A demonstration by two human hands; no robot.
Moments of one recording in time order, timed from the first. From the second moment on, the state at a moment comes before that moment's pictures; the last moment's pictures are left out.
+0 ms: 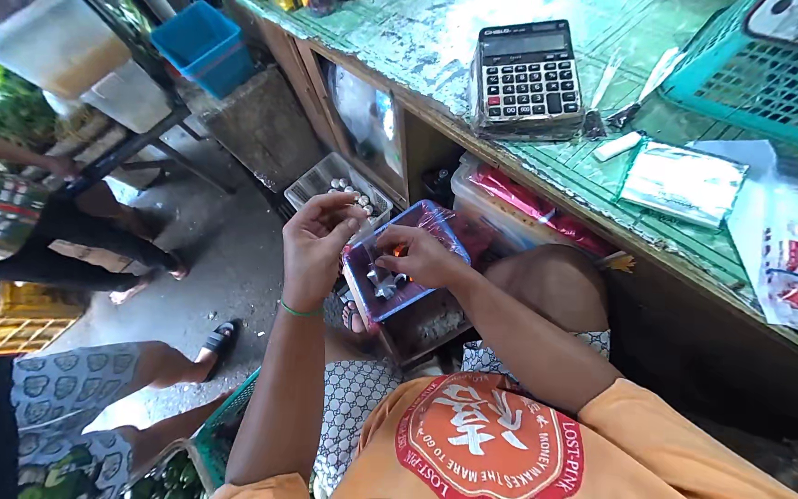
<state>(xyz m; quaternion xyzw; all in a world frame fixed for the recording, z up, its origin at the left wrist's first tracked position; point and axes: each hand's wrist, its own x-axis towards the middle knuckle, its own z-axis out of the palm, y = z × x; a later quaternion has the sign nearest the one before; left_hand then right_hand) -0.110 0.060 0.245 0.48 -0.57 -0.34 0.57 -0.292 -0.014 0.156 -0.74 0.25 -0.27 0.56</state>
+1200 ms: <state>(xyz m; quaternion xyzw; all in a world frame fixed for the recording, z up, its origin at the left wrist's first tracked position) -0.113 0.042 0.293 0.56 -0.62 -0.19 0.52 -0.302 -0.016 0.166 -0.80 0.25 -0.23 0.49</state>
